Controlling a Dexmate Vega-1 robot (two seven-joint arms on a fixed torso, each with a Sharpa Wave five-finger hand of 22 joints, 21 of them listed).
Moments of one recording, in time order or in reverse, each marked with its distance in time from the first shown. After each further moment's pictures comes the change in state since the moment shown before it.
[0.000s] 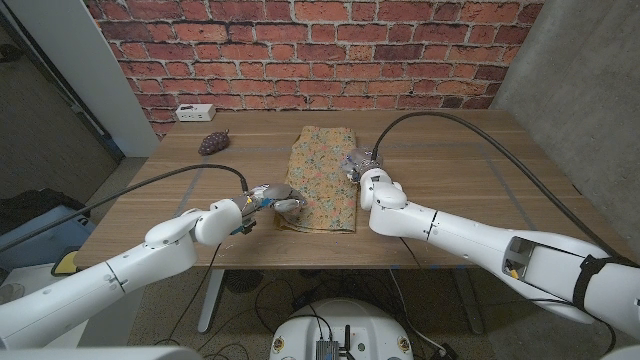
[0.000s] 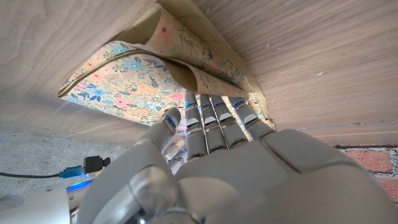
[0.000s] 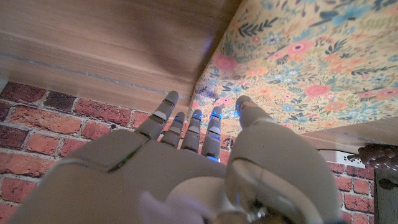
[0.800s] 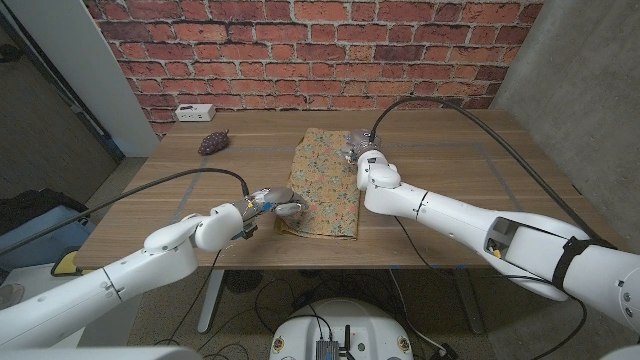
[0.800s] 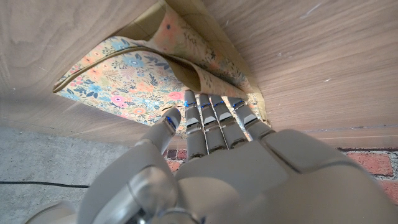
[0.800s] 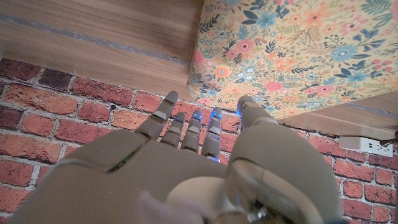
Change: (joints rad) left arm 0.047 0.015 -0.014 -0.051 -0.002 0.040 0.011; left_hand -0.009 0.001 0.008 0.000 0.000 0.022 0.000 0.000 0.000 0.020 0.002 0.005 0.001 0.025 0.000 -0.006 0.000 0.000 0.000 -0.003 0.000; right arm 0.095 0.096 0.024 0.209 0.013 0.074 -0.012; right_hand -0.006 -0.005 -0.005 0.005 0.000 -0.011 0.000 0.000 0.000 -0.005 0.005 0.000 0.000 0.000 0.000 0.006 -0.004 0.000 0.000 -0.006 0.005
